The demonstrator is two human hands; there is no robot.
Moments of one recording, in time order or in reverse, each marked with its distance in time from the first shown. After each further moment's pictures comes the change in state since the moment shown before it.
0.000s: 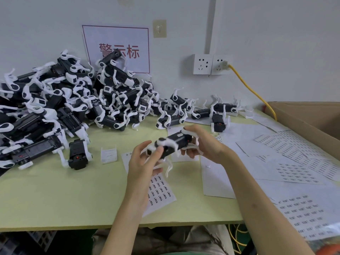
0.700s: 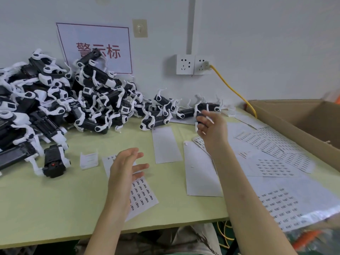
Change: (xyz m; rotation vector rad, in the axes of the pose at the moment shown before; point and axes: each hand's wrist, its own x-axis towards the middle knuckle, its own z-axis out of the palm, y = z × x) left_hand 0.003 -0.001 0.002 0.087 0.049 -0.008; right_hand 0.001 0.005 -0.045 0.744 0.786 -0.171
